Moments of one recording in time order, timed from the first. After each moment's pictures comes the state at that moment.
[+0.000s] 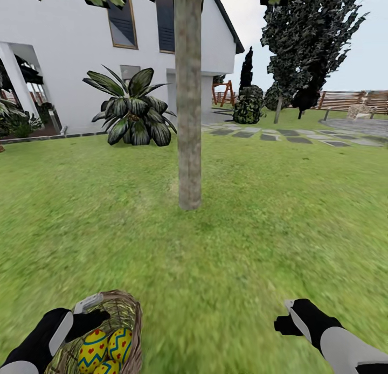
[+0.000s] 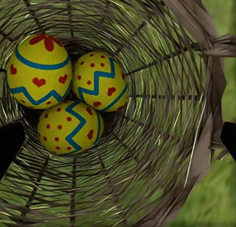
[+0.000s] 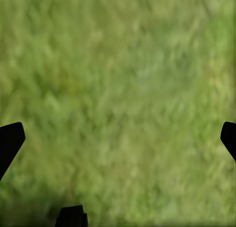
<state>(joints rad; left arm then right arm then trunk) -0.49 0.22 0.18 -0.62 0.31 0.66 -0.07 -0.70 -0.17 0.08 -0.23 -0.05 0.56 0.01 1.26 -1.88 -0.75</state>
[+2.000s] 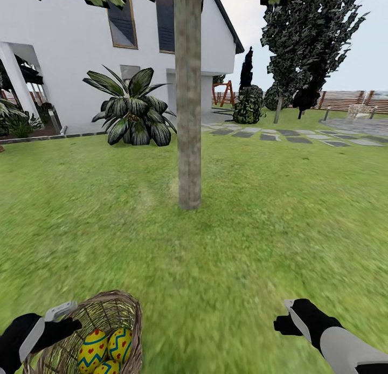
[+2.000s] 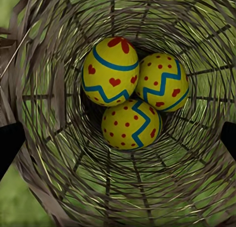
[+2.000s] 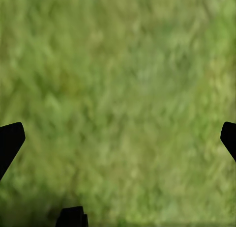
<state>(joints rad) -0.49 0.36 0.16 -0.56 0.31 0.67 -0.09 -0.70 -0.17 0.08 -0.23 -0.05 0.56 0.01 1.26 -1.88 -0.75</state>
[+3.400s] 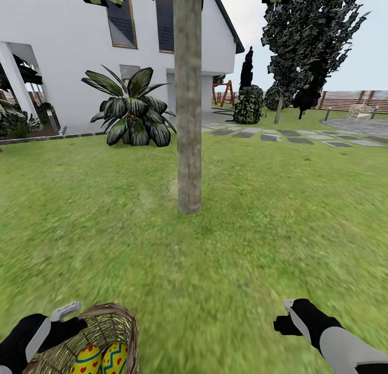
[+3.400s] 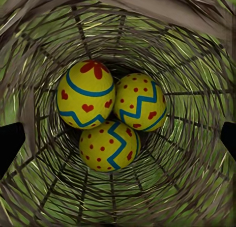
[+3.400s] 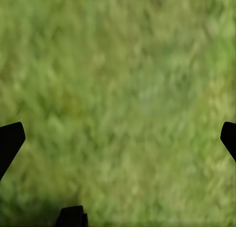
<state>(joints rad) -0.49 0.33 0.17 -0.56 0.31 0.66 -0.08 -0.70 -0.17 0.08 -0.23 -0.05 0.56 0.01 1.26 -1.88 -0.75</state>
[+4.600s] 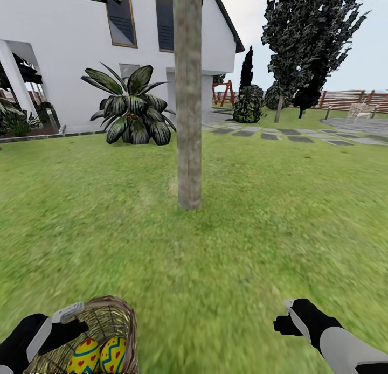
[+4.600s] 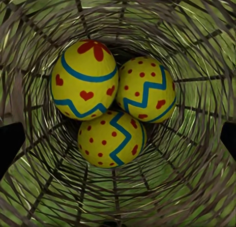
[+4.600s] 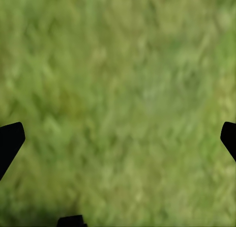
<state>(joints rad) -0.49 0.33 0.17 -0.56 0.31 0.70 -0.08 -0.70 -0.17 0.08 -0.23 -0.05 0.56 0.01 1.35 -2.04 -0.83</state>
